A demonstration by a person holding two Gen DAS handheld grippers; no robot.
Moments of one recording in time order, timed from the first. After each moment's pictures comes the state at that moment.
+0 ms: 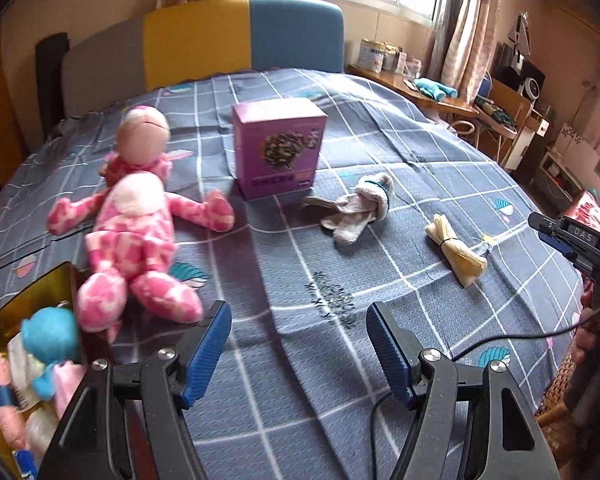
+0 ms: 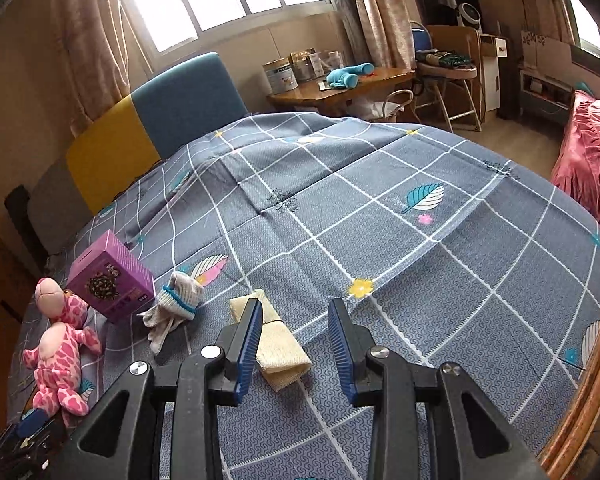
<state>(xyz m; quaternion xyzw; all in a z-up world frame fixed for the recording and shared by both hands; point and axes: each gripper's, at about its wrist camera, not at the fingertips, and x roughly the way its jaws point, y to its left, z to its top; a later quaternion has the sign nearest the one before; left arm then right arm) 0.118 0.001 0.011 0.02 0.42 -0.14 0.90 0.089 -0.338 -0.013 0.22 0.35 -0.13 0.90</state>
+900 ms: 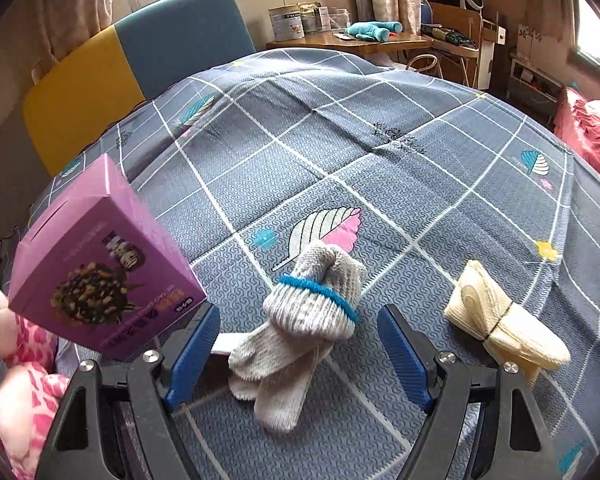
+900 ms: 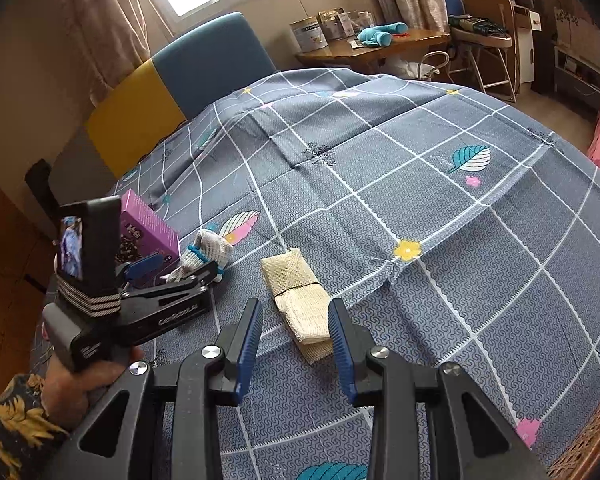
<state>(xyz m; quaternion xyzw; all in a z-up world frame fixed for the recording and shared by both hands) 0.271 -0.168 -0.057 0.19 0.41 -0.21 0.86 0.106 -0.326 -0.033 0.25 0.40 -0.06 0.88</state>
